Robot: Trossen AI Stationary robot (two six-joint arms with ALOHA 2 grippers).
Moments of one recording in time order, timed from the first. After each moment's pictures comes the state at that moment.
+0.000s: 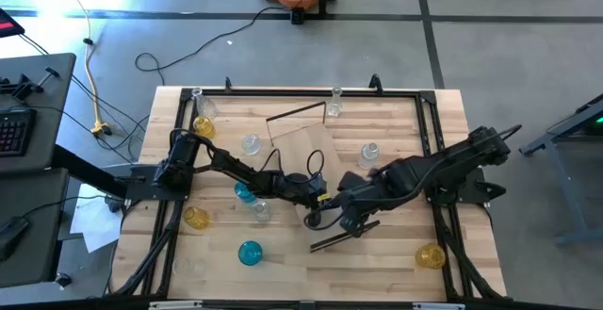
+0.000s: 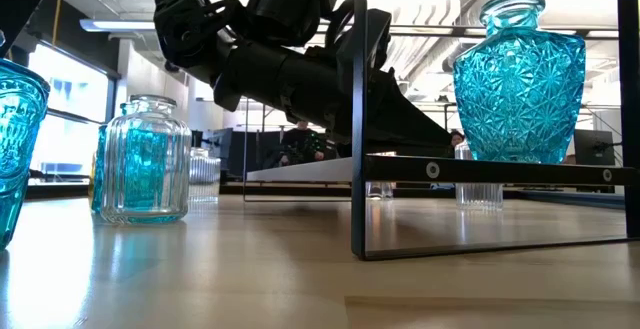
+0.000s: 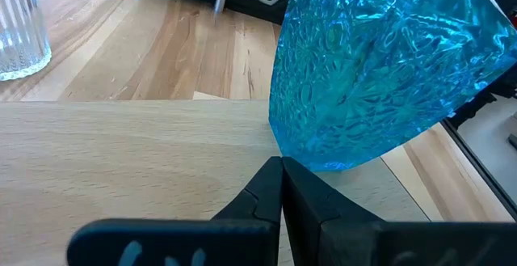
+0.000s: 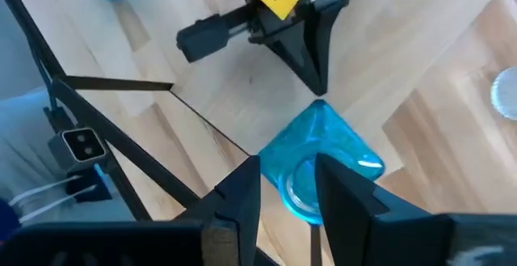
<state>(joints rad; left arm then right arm) -0.14 2.11 1.06 0.71 0.03 -0.33 0.41 1.64 1.67 -1.26 0.11 0.96</state>
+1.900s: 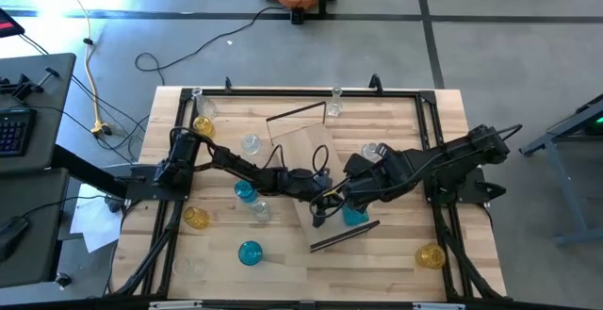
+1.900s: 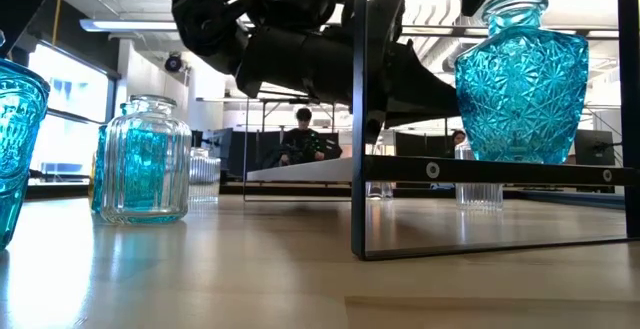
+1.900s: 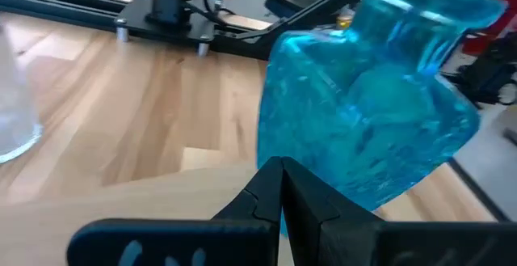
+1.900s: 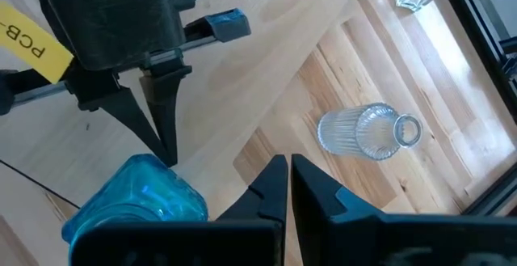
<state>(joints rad) -0.12 2.11 1.14 0.71 0.09 -0.23 0.36 1.64 1.67 -1.48 0.42 0.87</state>
